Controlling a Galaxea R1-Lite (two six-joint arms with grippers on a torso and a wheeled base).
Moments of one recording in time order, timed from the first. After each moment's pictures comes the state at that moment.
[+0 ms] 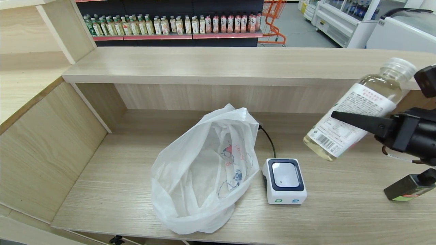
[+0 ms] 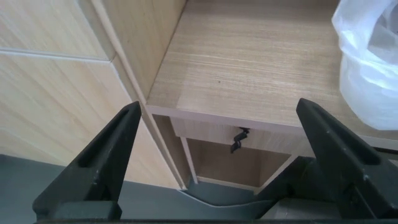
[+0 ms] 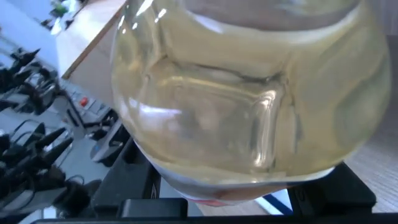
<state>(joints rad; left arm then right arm) 0.00 0.00 0.00 0.05 0.13 0.01 0.14 1.35 -0.63 -0.77 0.74 0.35</state>
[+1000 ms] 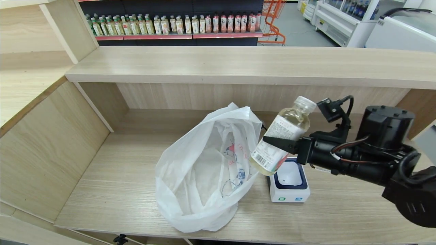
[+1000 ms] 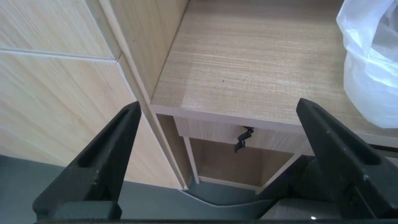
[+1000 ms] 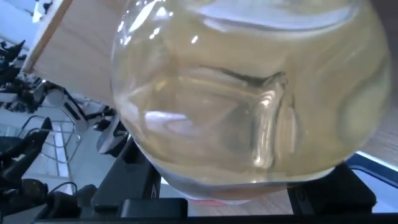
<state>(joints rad) 0.00 0.00 0.00 0.05 0.13 0.01 0.42 1.72 -0.64 -1.00 0.50 0.38</state>
